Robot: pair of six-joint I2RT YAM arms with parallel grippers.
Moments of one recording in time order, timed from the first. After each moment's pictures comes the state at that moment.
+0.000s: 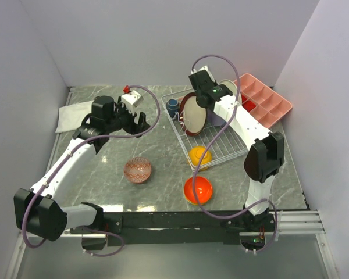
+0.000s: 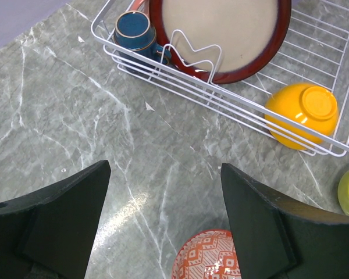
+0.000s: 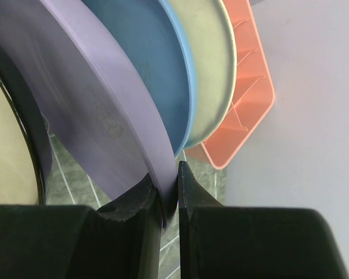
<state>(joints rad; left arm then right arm) -0.33 1.23 1.07 -0.27 0.40 0.16 0.50 1.89 1.83 -0.82 0.80 -0.16</state>
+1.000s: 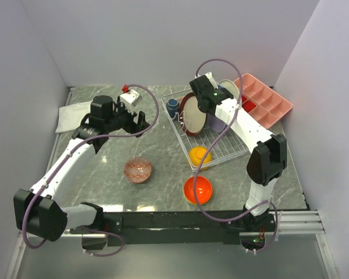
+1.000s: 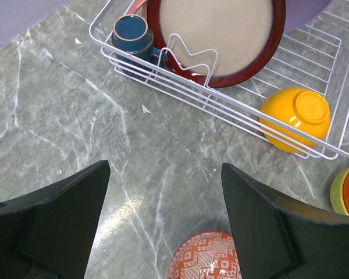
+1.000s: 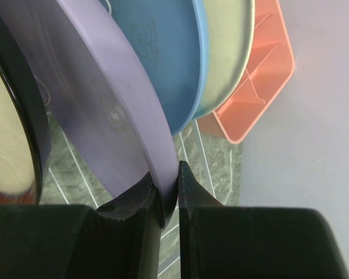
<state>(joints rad) -0.32 1.22 1.07 -0.27 0.42 0.13 0.51 1.83 1.74 -0.89 0.78 -0.02</state>
